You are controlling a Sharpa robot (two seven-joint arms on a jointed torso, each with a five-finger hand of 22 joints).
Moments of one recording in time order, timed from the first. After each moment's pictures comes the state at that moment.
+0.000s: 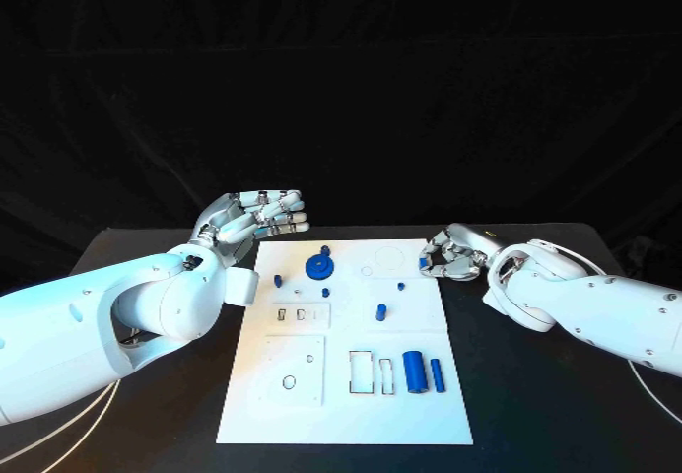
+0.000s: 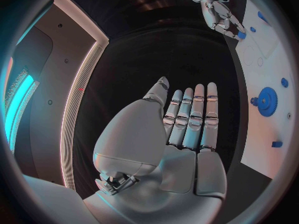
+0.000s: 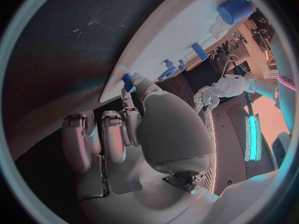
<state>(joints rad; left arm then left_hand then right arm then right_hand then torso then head) 1.23 -0.95 0.04 1.69 0.02 -0.40 0.44 1.45 0.04 0.02 0.07 0.16 0.95 0.24 0.10 0.07 1.02 0.18 0.07 0.06 1.02 0.15 0.13 0.07 0.18 0.81 0.27 0.36 0.15 1.26 -0.78 -0.10 1.29 -1.25 -0.37 0.01 1.38 -0.06 0.24 0.05 0.20 1.08 0.12 0.13 0.13 1.45 0.04 1.41 1.31 1.46 -0.02 1.57 1.31 0.02 1.47 0.09 1.55 1.31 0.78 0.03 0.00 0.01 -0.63</state>
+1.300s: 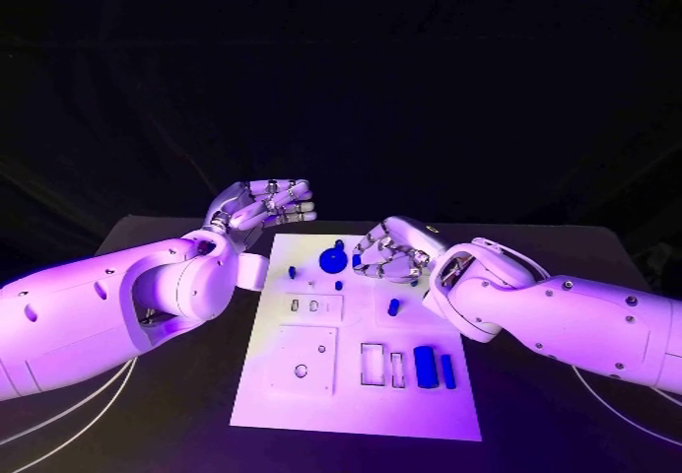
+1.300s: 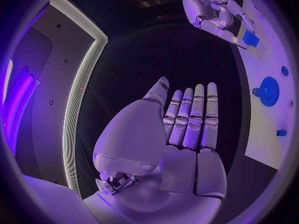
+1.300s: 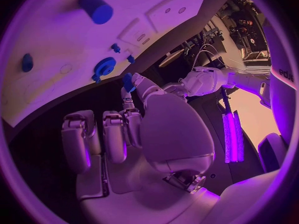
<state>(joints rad) 1.23 -0.94 0.04 1.65 0.02 -0.40 0.43 1.45 0.04 0.02 0.07 0.16 0.95 0.24 0.10 0.07 1.02 0.18 0.07 0.06 1.02 0.15 0.13 0.07 0.18 0.81 0.27 0.36 0.15 1.28 -0.63 -0.11 1.51 -1.27 -0.45 -0.07 1.36 -0.04 0.25 0.05 0.25 1.10 0.11 0.14 0.14 1.46 0.03 1.42 1.31 1.46 -0.03 1.57 1.31 0.01 1.46 0.07 1.57 1.31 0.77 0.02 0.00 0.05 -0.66</state>
